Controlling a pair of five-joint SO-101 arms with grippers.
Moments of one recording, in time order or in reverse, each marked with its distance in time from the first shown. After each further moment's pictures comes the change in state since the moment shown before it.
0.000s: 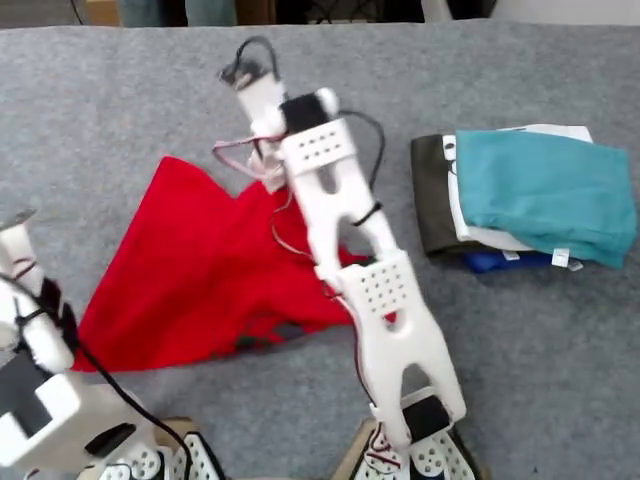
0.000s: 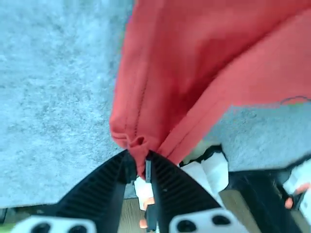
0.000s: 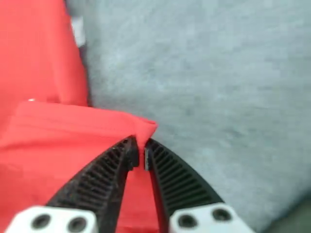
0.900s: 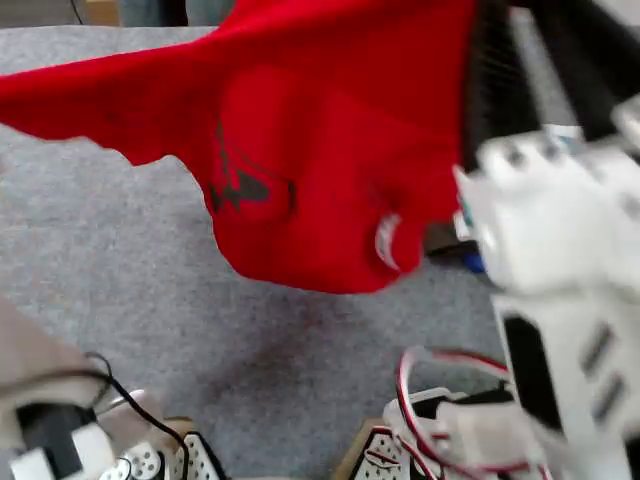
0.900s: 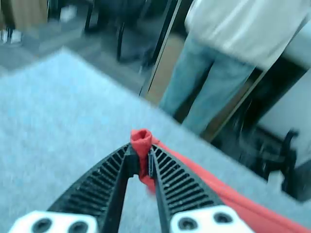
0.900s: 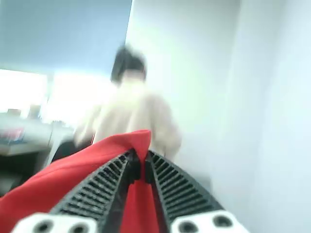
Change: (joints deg) left arm 14.9 -14.7 -82.3 0.5 43.5; right arm 10.3 -73.5 -0.1 -25.4 -6.2
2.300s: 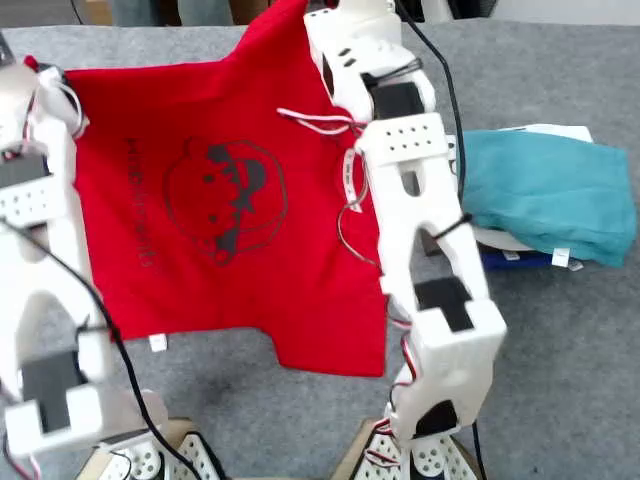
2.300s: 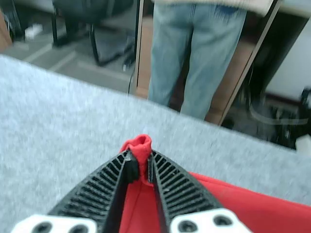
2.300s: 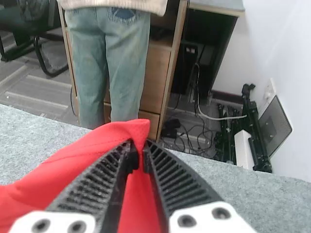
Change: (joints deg) left arm 7.5 15.2 68.5 -75.7 -10.6; right arm 0.9 40.7 44.4 -41.6 -0.2
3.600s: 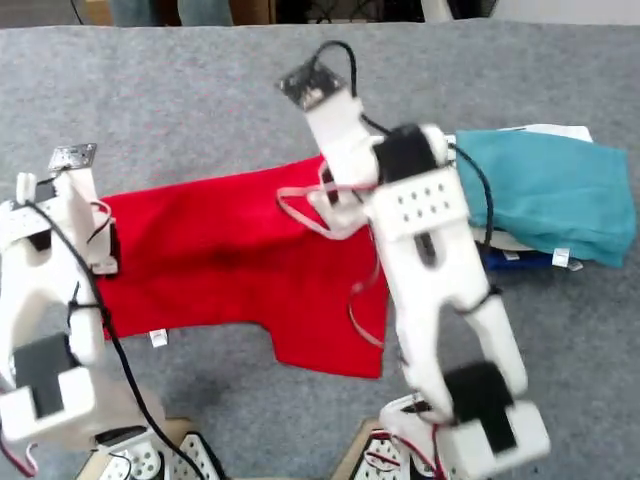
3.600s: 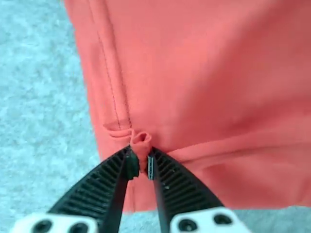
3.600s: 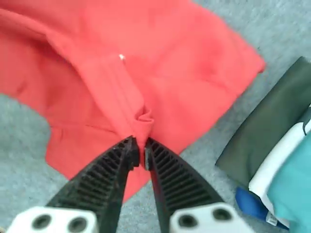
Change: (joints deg) left arm -4.0 -1.4 21.3 43.3 -21.6; right arm -6.5 -35.6 36.3 54.5 11.8
